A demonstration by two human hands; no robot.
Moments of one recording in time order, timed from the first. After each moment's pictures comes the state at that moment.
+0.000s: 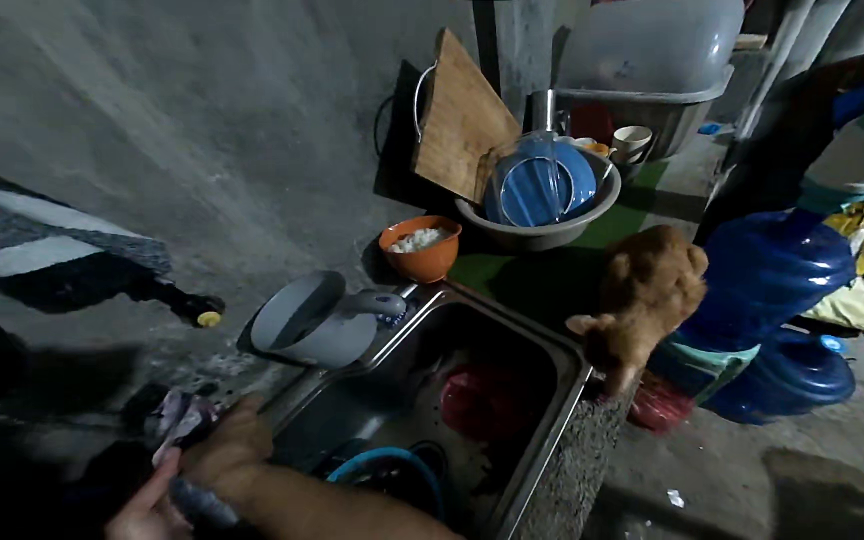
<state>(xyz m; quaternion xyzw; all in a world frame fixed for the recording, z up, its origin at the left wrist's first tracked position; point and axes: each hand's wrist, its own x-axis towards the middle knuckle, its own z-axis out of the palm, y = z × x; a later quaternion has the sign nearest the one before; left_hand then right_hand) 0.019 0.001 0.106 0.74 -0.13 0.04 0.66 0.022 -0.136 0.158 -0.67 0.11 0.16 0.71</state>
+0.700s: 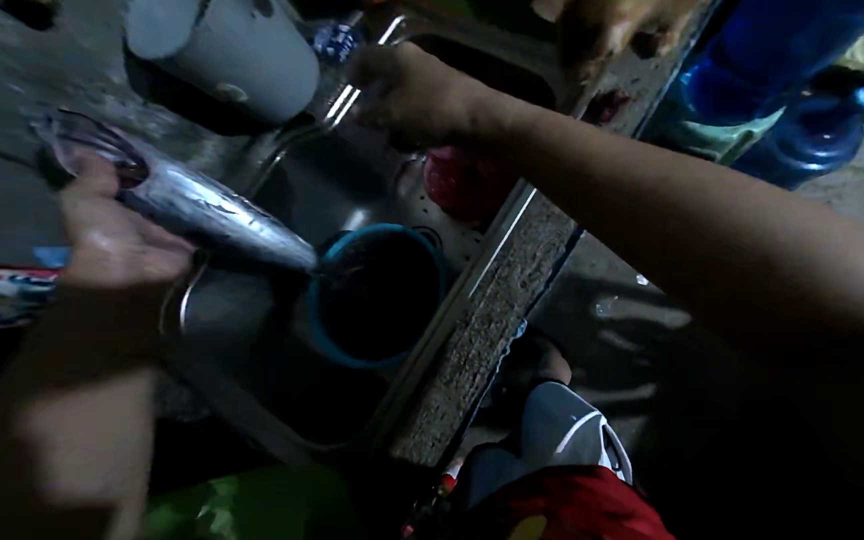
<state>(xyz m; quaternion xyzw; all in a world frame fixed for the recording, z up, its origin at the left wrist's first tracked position) -0.014 -0.023 0.126 0.76 0.05 -0.07 0.65 -0.133 -0.310 0.144 -0.85 -0.01 0.03 0.53</state>
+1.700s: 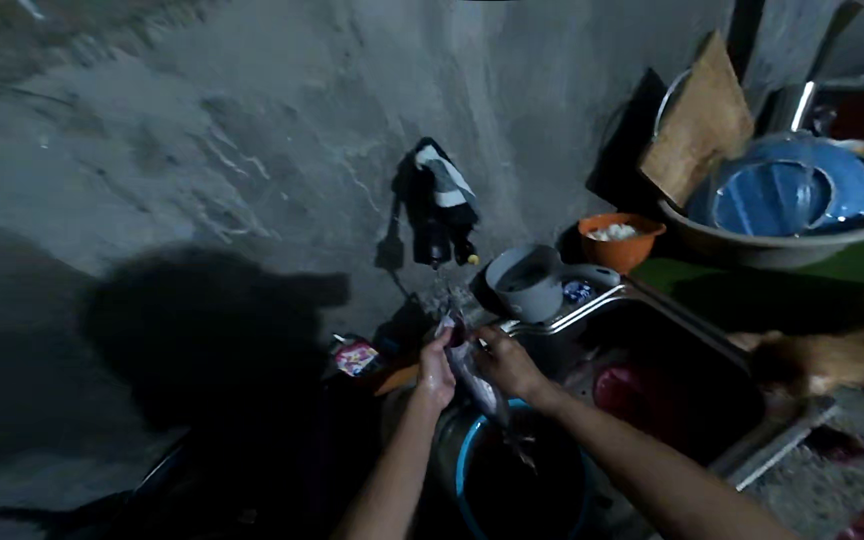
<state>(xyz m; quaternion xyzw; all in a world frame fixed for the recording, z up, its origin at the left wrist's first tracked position) -0.004 -0.026 0.160 0.66 0.15 -0.04 0.73 -0.021 -0.164 0.146 -0.83 -0.15 0.00 0.53</state>
